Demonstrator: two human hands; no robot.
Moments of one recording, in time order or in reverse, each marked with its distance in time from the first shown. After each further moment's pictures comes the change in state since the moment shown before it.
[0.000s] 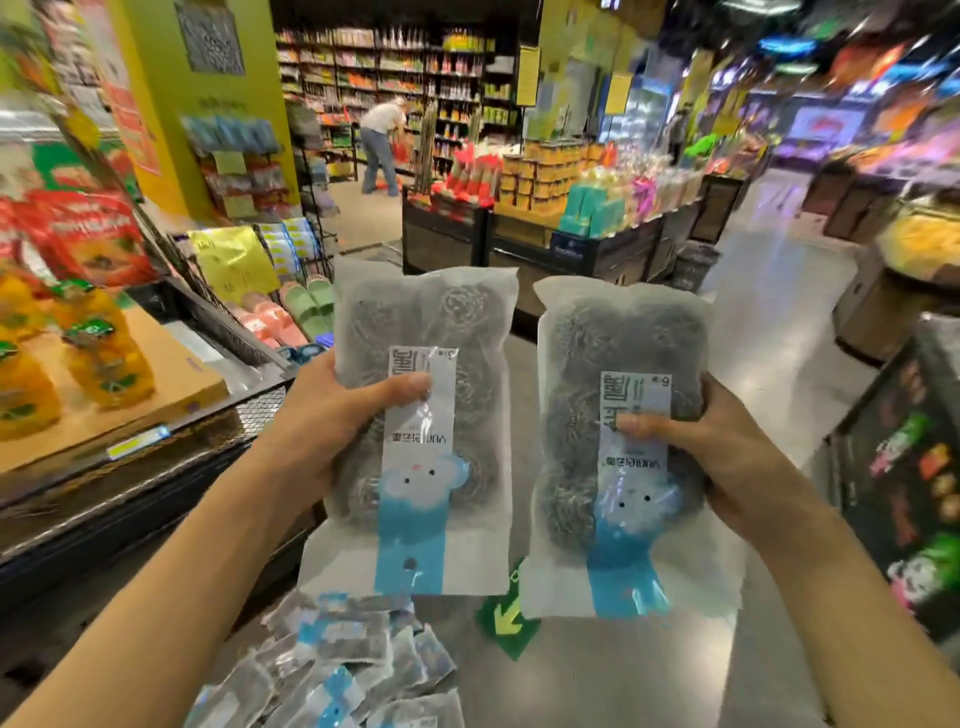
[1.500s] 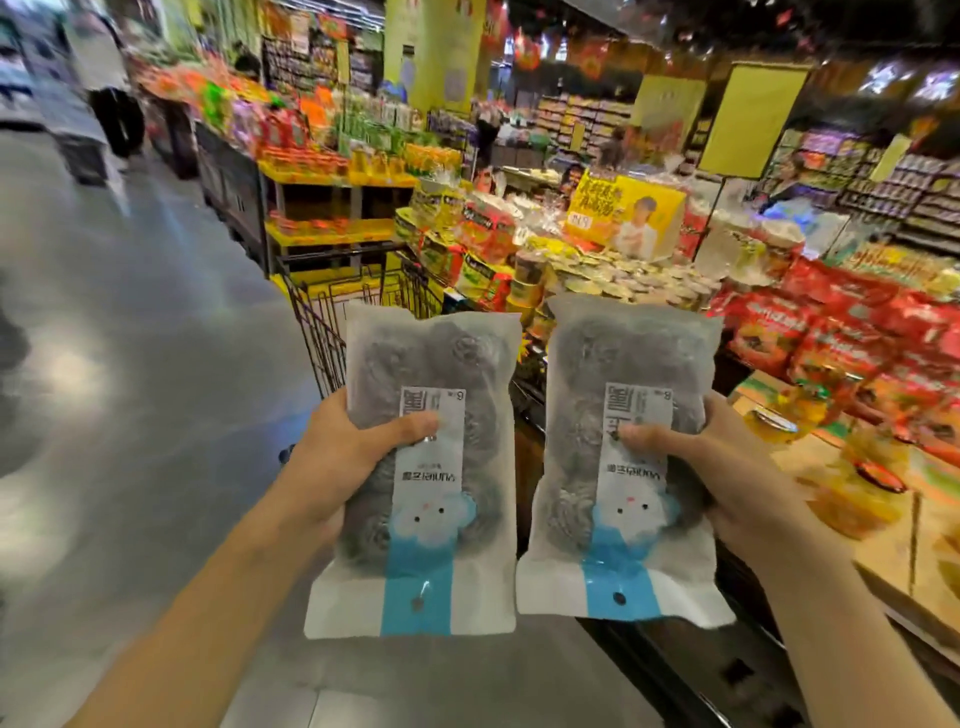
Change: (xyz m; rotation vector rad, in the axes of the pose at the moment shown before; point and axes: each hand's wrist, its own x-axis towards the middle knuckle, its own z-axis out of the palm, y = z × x) left_hand -0.680 0.092 -0.341 -0.017 1.785 0.263; right_hand -0.360 -0.071 0.689 0.023 -1.668 -0.080
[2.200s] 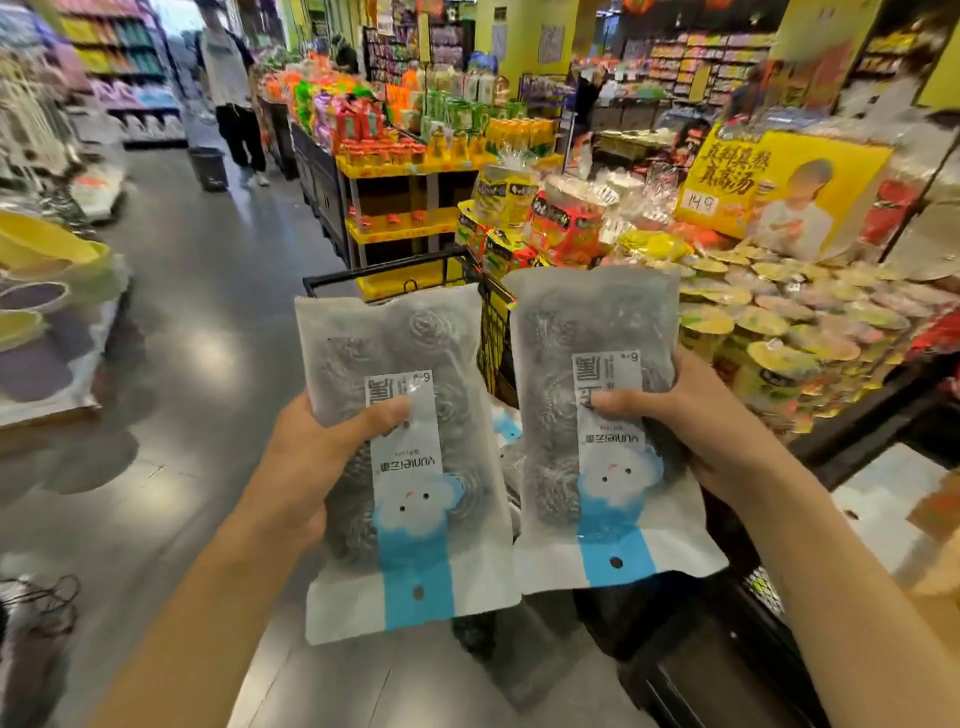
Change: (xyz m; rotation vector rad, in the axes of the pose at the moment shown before) left_hand 0.298 -0.014 0.036 0.078 0.308 0.041; right_hand 0.386 0.036 0.020 0.053 -0.328 -0.007
